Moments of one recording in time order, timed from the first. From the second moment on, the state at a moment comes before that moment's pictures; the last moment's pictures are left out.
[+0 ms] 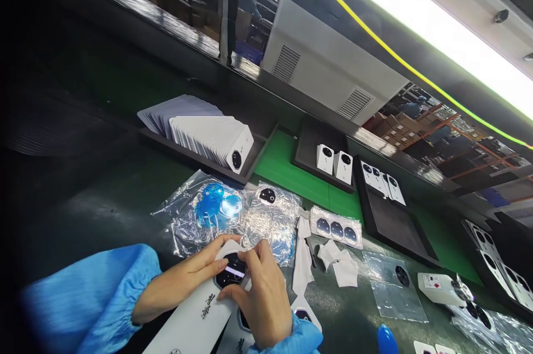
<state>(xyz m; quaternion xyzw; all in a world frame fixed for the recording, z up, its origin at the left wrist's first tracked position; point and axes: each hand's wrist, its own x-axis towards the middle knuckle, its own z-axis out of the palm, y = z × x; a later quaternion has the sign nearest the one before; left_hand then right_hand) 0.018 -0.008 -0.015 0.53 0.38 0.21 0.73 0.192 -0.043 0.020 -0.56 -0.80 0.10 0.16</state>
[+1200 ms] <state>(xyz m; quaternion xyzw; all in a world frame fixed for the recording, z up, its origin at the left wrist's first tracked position) 0.020 -0.009 -0.004 0.49 0.36 0.20 0.77 0.180 -0.056 0.032 -0.62 -0.40 0.57 0.38</state>
